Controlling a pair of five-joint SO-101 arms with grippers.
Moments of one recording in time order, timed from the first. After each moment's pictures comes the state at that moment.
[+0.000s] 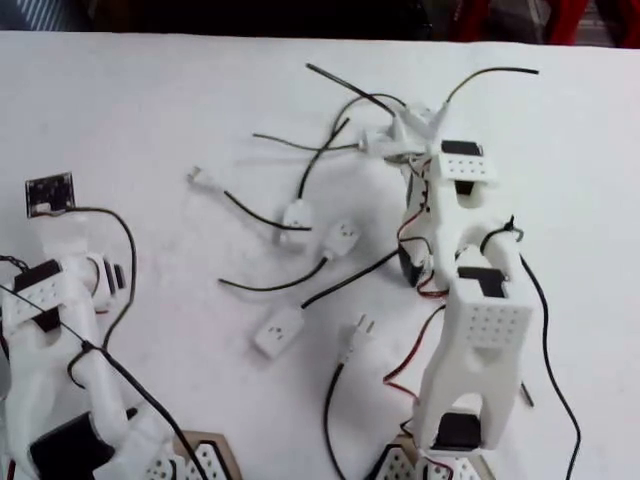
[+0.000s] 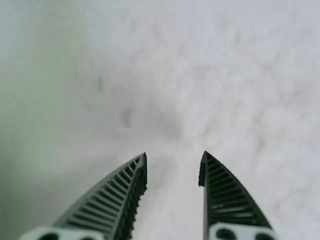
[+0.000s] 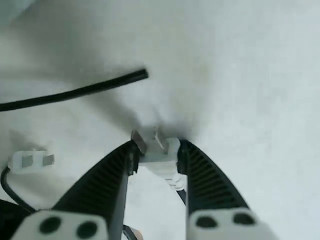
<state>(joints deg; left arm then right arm) -34.3 -20.8 54.4 45.6 -12.0 -0.7 34.3 -12.3 94.5 28.5</state>
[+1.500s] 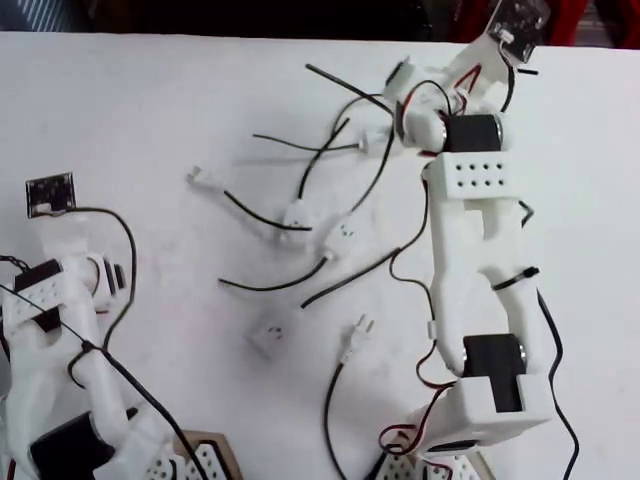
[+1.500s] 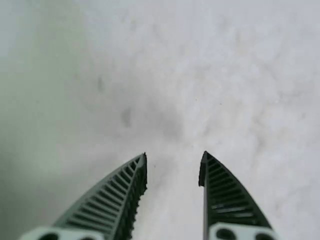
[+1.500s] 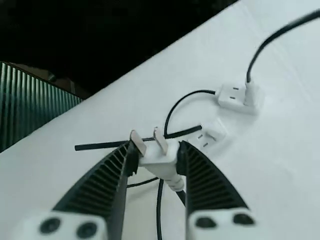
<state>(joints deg) -34.3 -20.8 54.4 45.6 -12.0 -7.0 2.9 -12.1 52.5 -33.5</state>
